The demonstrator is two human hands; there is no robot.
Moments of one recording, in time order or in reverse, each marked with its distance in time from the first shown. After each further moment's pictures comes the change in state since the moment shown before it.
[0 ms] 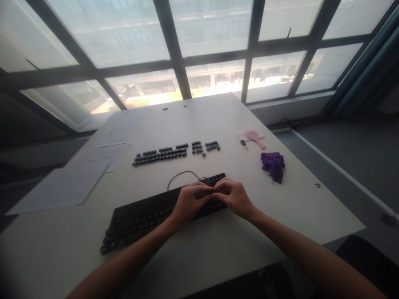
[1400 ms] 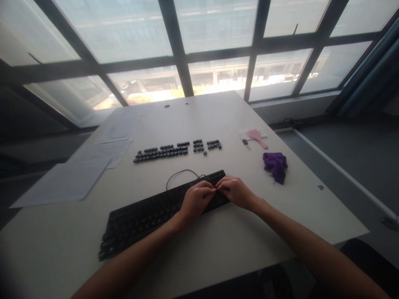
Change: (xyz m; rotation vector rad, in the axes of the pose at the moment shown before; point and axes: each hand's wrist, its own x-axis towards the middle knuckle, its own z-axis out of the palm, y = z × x) left_hand 0.001 -0.024 0.019 0.364 -0.024 0.040; right_hand 0.022 0.024 -0.022 -0.413 -0.213 -0.291
